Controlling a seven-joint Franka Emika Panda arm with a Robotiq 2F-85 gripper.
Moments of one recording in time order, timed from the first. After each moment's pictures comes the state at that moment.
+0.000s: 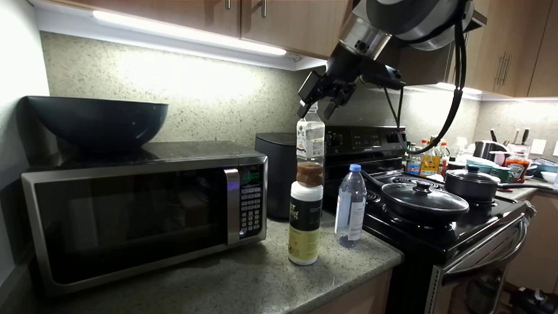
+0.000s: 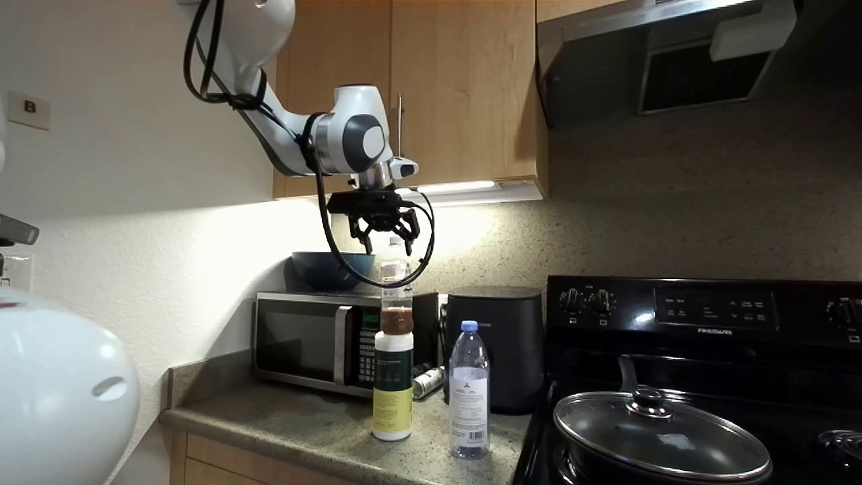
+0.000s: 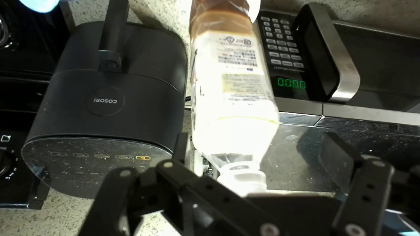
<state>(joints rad) 0.13 -0.18 0.08 -2.11 0.06 2.55 -0.04</state>
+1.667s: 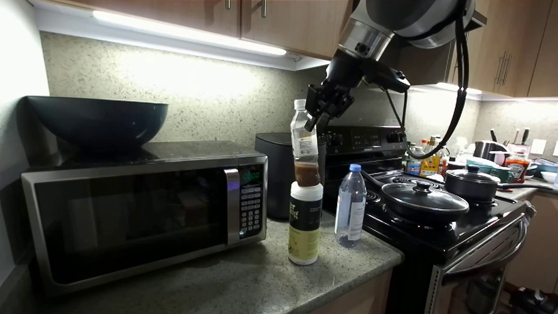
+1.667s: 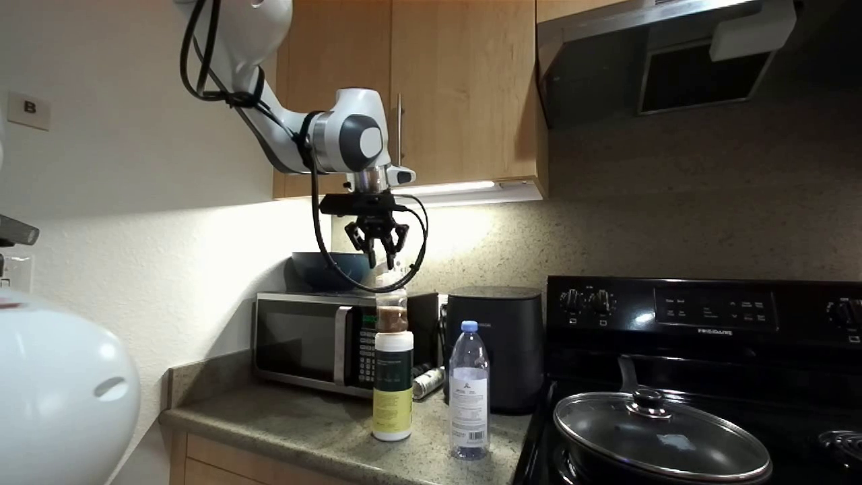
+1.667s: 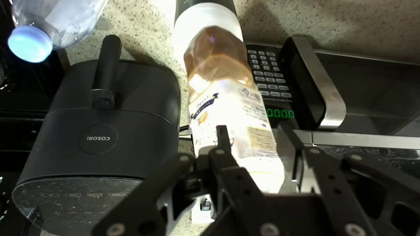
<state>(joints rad) 0.13 -0.18 0.08 -2.11 0.09 2.44 -0.01</state>
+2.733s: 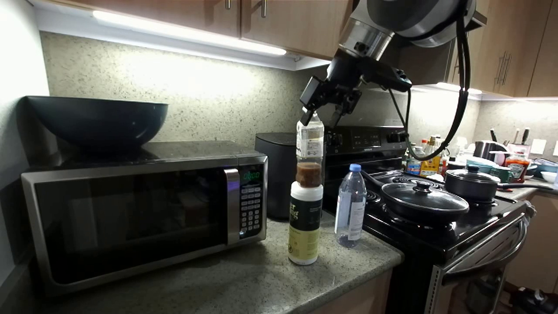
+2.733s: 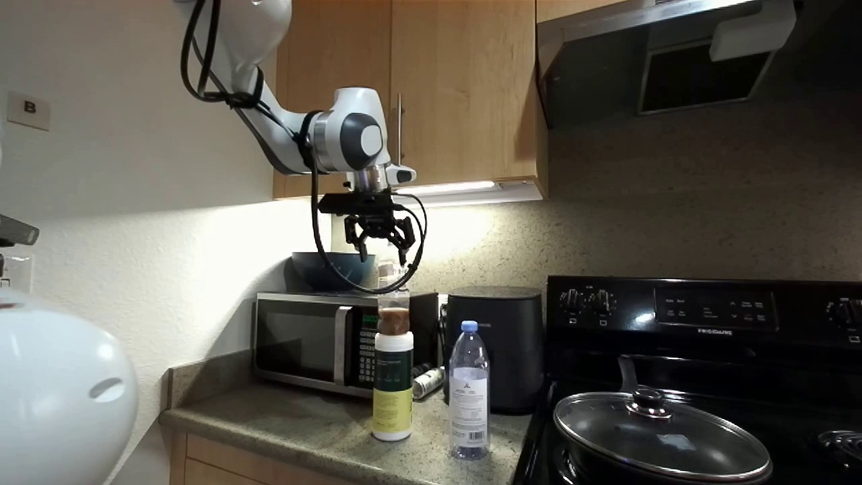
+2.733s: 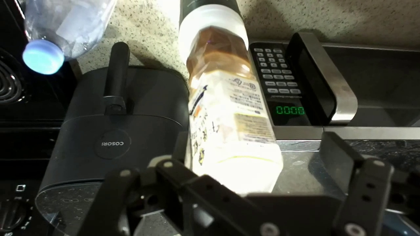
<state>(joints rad) 0.12 -0.18 0.09 -2.11 0.05 2.44 0.08</state>
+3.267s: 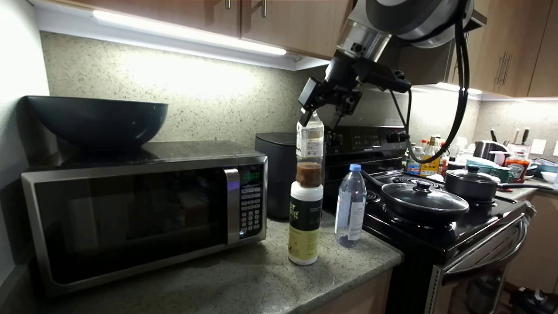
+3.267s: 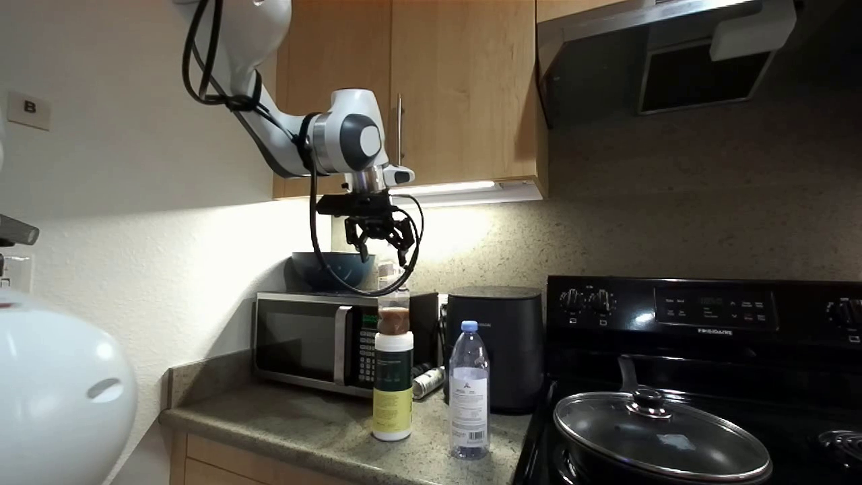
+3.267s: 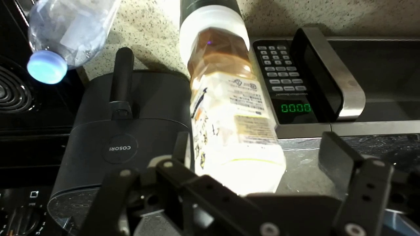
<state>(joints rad) 0.12 -0.18 0.10 -2.11 0.02 2.44 0.16</state>
